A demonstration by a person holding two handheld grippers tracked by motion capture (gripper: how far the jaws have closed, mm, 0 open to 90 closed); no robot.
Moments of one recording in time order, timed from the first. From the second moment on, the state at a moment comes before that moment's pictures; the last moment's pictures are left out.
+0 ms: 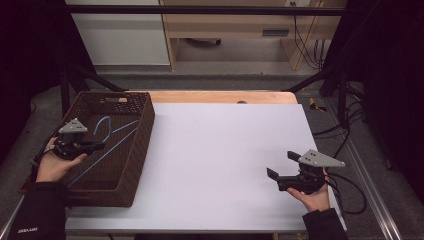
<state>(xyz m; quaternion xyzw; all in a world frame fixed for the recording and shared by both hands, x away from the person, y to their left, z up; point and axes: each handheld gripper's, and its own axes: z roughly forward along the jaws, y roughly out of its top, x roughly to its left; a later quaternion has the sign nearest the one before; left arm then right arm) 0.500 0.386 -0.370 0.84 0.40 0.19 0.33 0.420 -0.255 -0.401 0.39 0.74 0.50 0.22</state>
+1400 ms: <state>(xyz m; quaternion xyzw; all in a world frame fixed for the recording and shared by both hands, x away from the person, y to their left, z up) 0.405 0.260 -0.358 0.76 0.33 0.23 0.52 0.411 -0.258 -0.391 0.38 0.73 0.52 0.23</state>
